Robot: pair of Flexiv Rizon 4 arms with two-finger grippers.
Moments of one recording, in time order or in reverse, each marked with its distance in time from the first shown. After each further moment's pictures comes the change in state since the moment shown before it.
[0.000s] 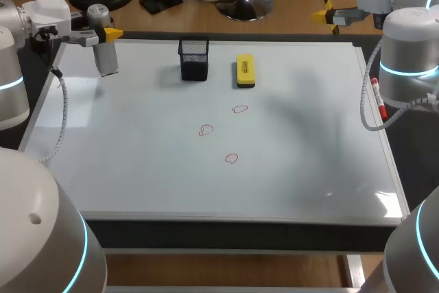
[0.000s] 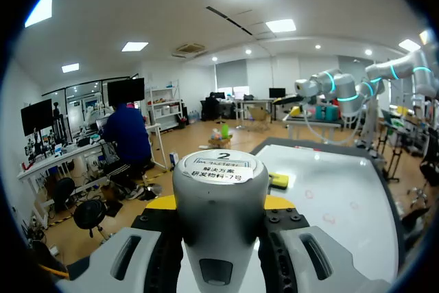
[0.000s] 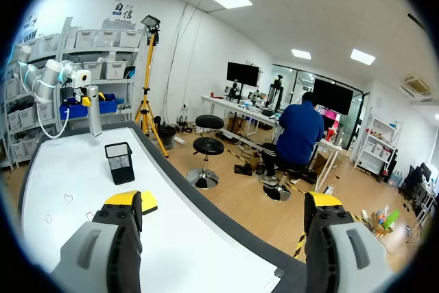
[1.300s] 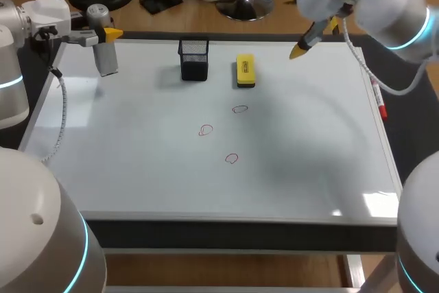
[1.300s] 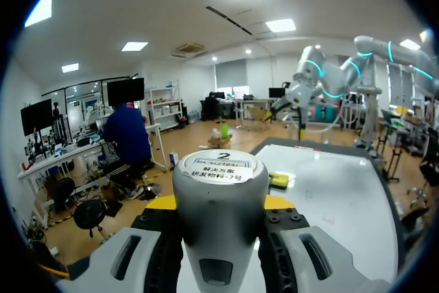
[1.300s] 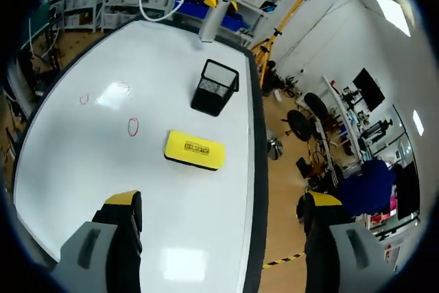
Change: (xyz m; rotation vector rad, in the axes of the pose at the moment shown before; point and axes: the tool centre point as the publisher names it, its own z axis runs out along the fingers) left arm 0.000 0.000 -0.001 -0.001 0.001 0.000; right arm 0.113 -0.042 0.061 0.363 0.565 -0.763
